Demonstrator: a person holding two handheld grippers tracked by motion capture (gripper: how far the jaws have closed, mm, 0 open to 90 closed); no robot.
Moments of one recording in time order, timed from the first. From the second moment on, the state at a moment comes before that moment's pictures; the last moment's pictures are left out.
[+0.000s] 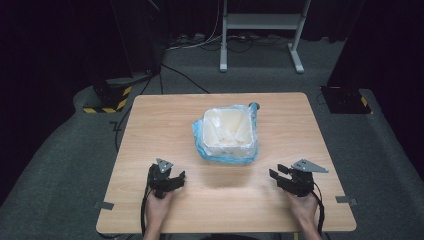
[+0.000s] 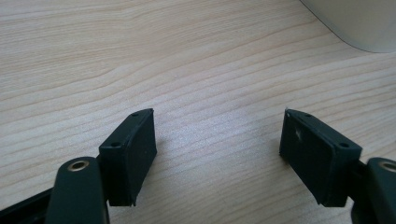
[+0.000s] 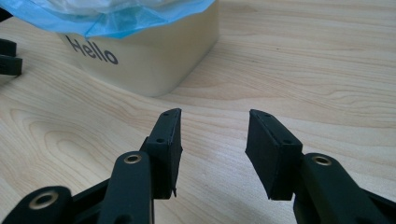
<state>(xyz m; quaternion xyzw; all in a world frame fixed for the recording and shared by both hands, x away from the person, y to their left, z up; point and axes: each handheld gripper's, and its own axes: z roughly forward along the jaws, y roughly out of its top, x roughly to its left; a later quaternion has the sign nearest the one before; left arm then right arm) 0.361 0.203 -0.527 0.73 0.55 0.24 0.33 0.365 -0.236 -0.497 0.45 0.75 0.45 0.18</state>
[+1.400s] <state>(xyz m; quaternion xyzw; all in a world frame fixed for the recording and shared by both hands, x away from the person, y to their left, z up) 0.361 0.203 -0.527 0.73 0.55 0.24 0.33 0.383 -0.233 -0.523 0.48 0.77 0.37 0.20</state>
